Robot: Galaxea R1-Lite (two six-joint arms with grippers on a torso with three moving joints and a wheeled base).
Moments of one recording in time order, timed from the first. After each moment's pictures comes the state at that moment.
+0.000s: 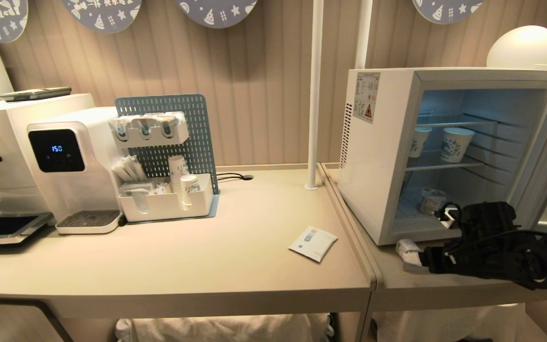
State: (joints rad) left arm 0.00 0.00 0.00 0.00 0.01 -0.02; right arm -0.01 2.06 -0.66 -0.56 0.13 -0.01
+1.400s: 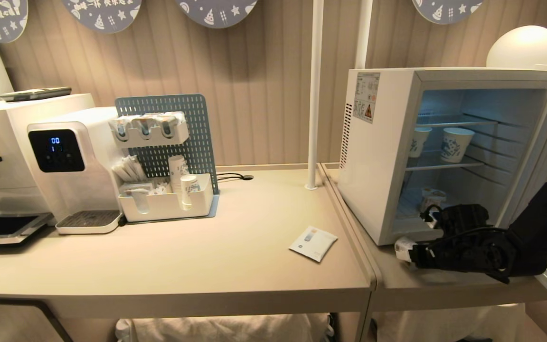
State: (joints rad) left arm 0.00 0.00 0.00 0.00 0.01 -0.02; right arm -0.03 2.26 -0.82 -0.57 0.11 0.00
